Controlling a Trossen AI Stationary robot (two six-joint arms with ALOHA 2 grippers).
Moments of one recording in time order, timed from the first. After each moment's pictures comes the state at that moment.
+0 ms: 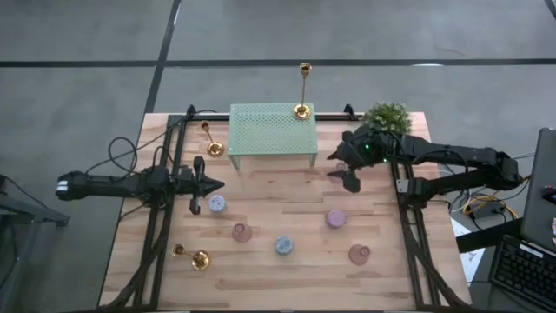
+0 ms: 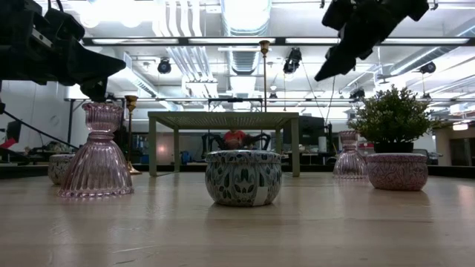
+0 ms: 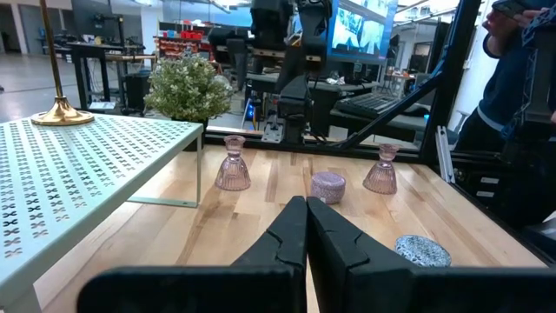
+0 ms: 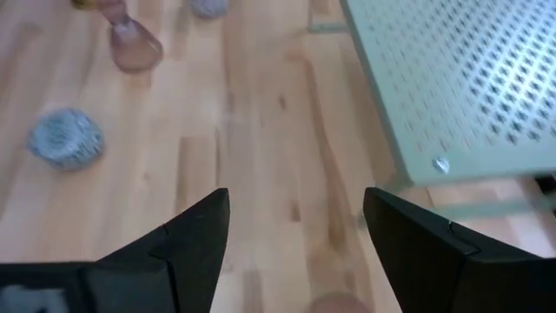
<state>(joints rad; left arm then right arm) 0.00 0.25 0.01 0.21 -0.04 -0.09 -0.26 1.06 0.85 -0.49 -0.16 -0.10</state>
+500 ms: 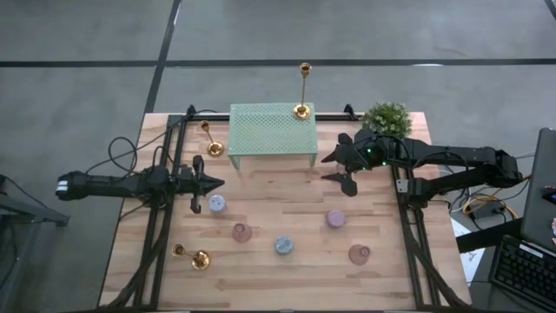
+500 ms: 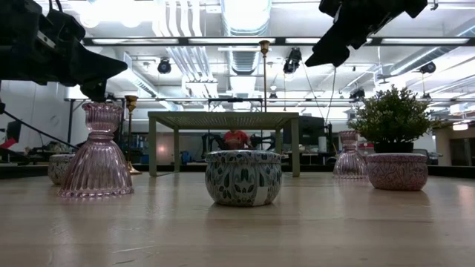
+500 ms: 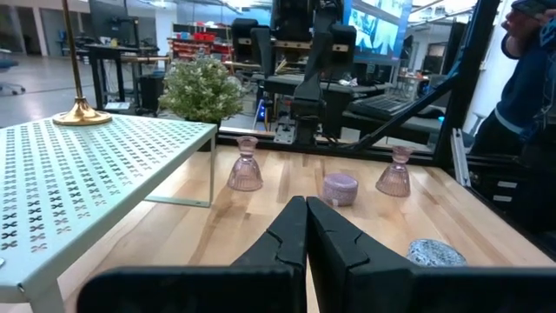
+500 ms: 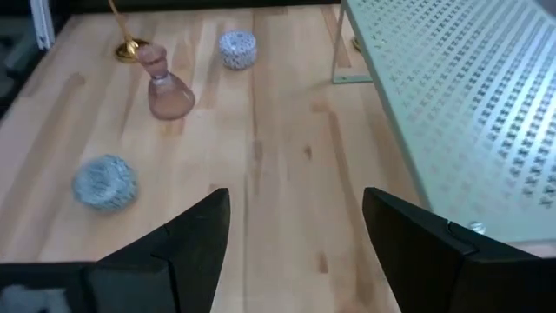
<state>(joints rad) 0.00 0.25 0.01 0.22 -0.08 -0.08 -0.19 1.07 0.85 -0.37 -0.16 -0.03</state>
